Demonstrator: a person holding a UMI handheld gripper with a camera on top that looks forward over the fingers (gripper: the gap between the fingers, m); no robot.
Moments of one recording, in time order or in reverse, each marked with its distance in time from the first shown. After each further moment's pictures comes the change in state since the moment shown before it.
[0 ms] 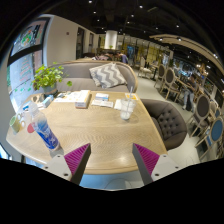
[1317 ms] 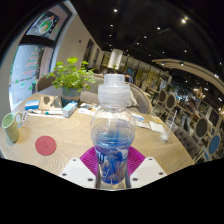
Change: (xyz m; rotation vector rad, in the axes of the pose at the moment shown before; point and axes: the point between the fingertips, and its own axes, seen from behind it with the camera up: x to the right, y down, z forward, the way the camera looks) arm -0.283 -0.048 0.114 0.250 0.123 -0.121
